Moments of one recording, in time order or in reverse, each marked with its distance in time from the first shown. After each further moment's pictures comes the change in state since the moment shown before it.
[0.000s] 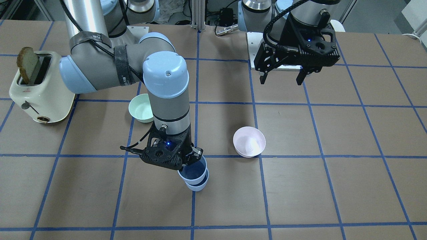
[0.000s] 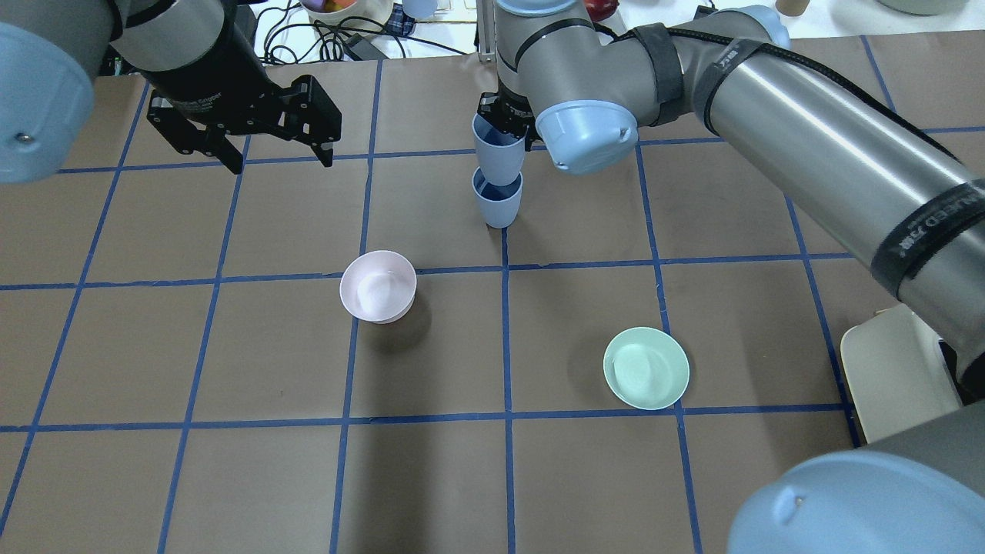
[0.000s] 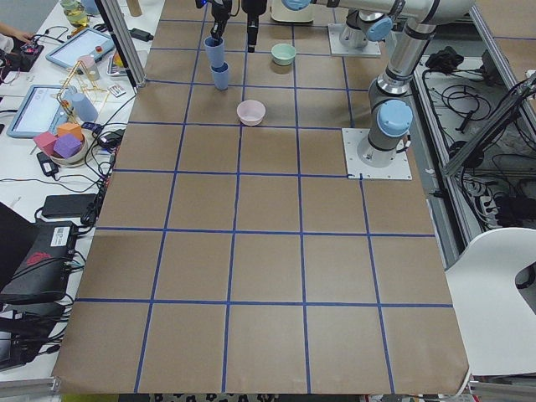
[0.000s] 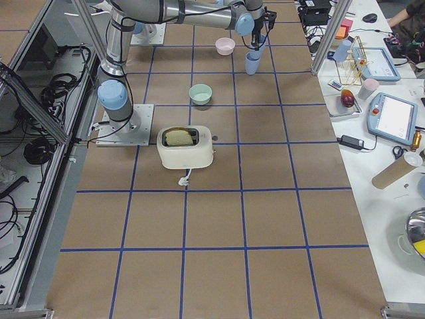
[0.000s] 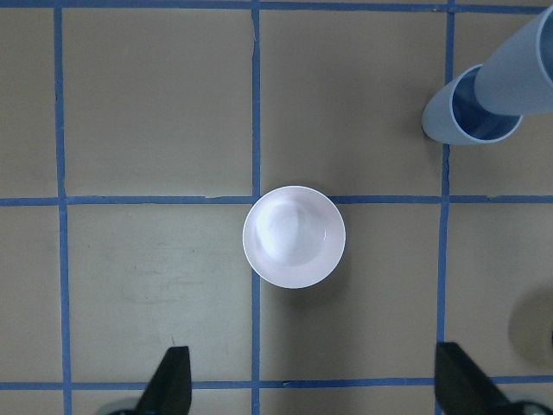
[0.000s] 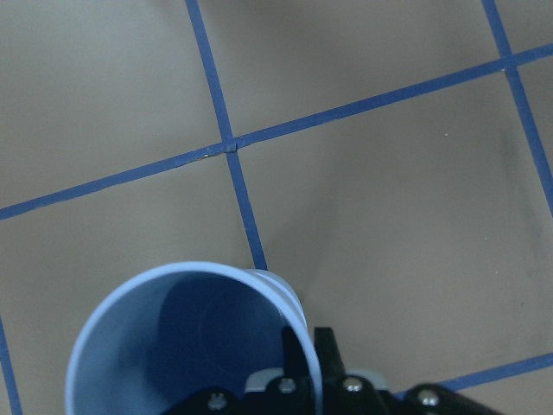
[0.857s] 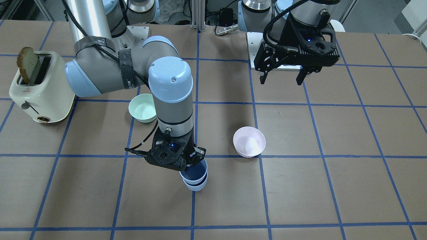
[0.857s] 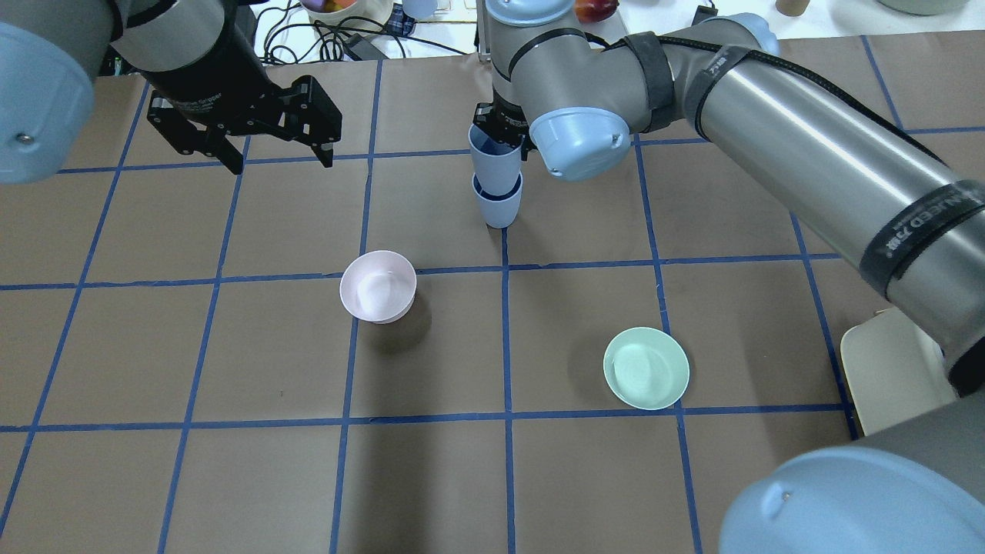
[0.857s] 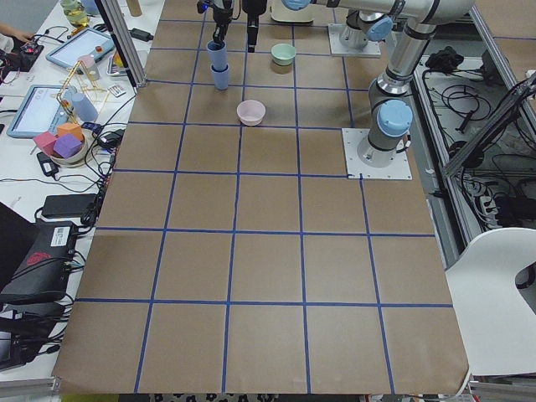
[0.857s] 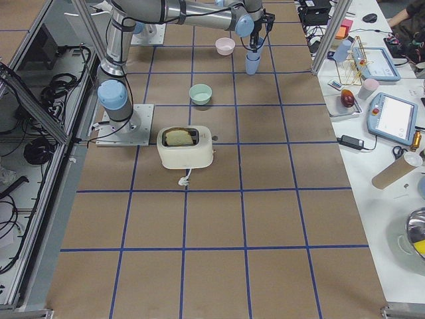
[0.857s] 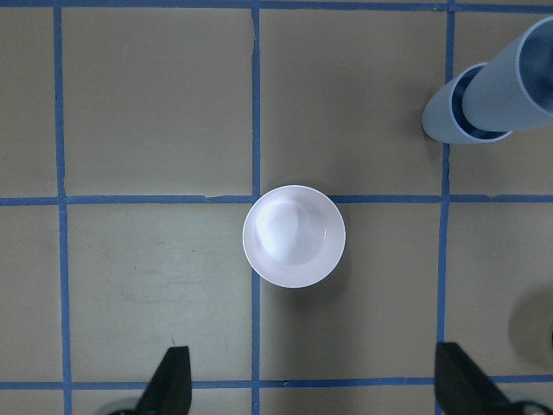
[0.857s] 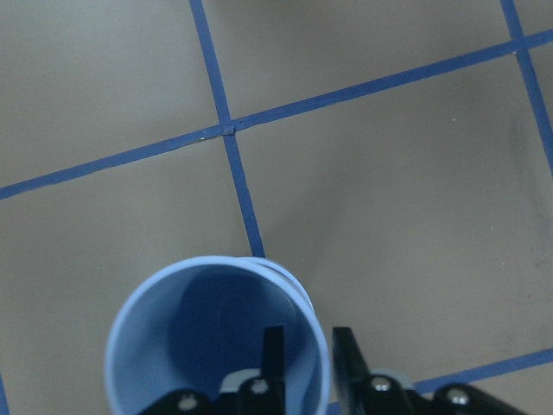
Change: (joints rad) left arm 0.000 0.001 0.000 0.000 0.000 0.000; right arm 0.008 0.014 0.005 0.003 -0.004 -0.004
